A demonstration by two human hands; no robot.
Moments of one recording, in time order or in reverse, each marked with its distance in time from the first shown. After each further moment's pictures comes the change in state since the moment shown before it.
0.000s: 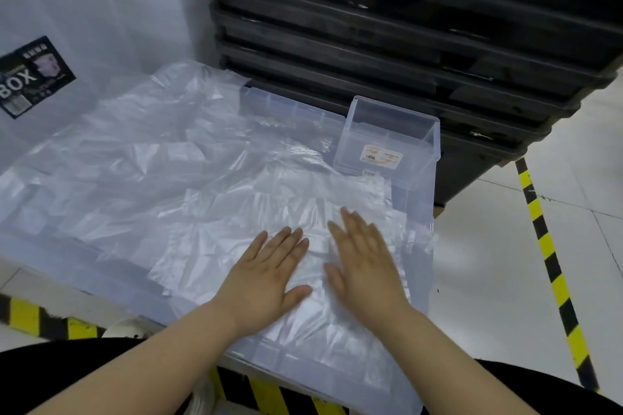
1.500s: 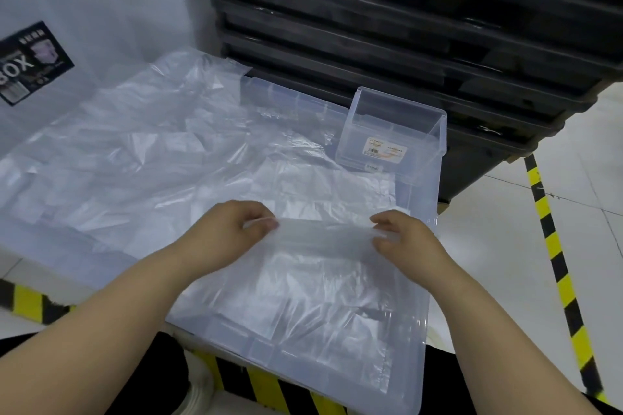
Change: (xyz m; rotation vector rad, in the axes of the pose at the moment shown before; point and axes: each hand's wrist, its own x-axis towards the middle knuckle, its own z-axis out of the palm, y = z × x) left_hand 0.013 -0.038 -0.058 -0.837 0.006 -0.339; right_hand 0.016 0.053 -0.032 0.643 -0.204 0.326
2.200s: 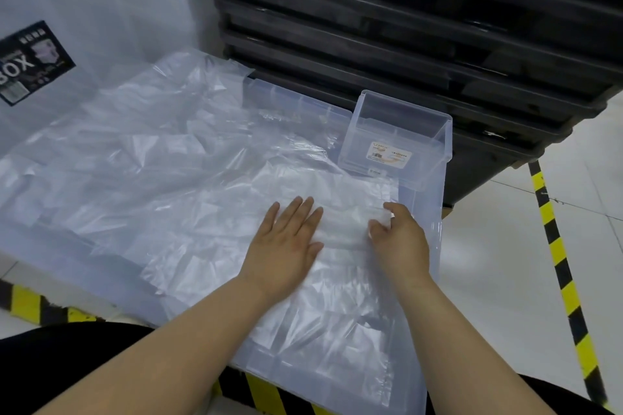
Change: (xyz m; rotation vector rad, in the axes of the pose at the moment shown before) left_hand 0.017 0.012 0.070 0.689 0.042 0.205; right_hand 0.021 -0.007 0.027 0.083 0.321 0.149
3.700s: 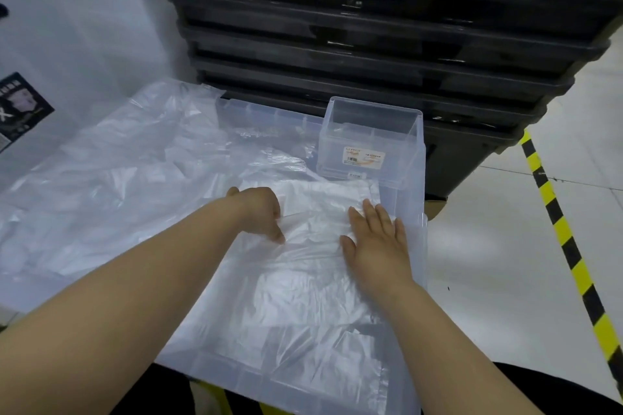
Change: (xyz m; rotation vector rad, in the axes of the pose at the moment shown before) left_hand 0.072 -0.021 -0.062 0.043 -0.585 -0.215; right_hand -0.001 0.011 -0.001 -0.544 -0.241 -0.240
